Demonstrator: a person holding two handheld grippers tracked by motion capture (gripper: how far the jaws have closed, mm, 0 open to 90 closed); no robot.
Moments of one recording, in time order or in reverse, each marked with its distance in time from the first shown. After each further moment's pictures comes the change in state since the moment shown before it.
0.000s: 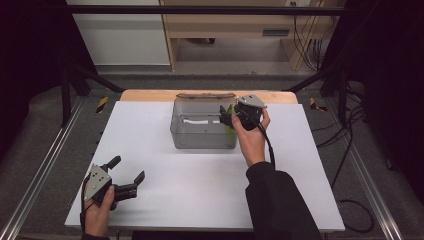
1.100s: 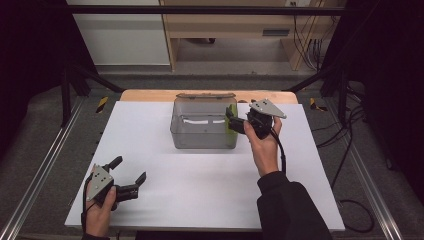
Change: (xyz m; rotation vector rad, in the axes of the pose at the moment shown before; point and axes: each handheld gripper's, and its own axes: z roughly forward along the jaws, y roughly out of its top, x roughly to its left) left arm -0.002 -0.001 0.001 0.010 -0.010 0.016; right arm -0.013 0.003 -0.048 -0.142 0.111 -0.014
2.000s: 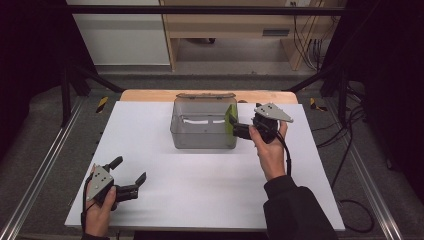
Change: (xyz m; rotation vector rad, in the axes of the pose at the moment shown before) left arm 0.000 -0.001 0.001 0.010 -0.009 0.001; right arm -0.008 -0.004 -0.017 0.011 0.047 -0.024
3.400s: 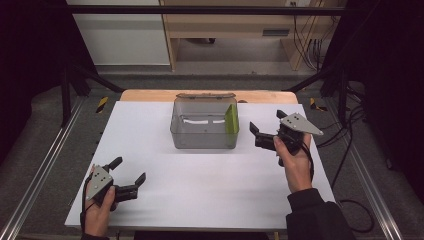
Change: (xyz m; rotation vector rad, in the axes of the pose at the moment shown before) left arm 0.001 -0.001 -0.001 0.007 -0.002 -0.008; right arm -0.031 -0.009 -0.054 -0.036 -0.006 -0.027
